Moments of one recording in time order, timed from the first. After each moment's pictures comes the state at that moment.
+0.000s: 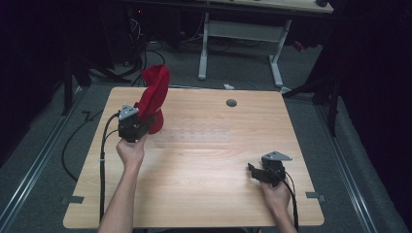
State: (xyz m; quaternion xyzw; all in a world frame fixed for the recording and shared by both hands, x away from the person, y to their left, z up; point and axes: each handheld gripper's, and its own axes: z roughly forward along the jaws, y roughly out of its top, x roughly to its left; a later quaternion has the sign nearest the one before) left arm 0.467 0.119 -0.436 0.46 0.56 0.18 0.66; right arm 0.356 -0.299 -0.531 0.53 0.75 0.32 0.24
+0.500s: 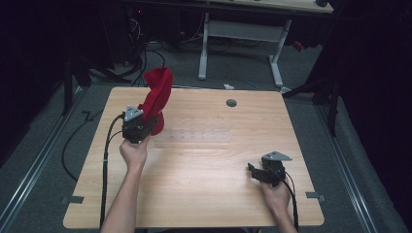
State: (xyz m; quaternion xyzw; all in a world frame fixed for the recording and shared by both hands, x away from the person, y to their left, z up) left arm 0.471 0.113 -0.447 0.47 0.56 0.19 0.66; right arm 0.356 -0.299 -0.531 0.53 0.75 0.32 0.24
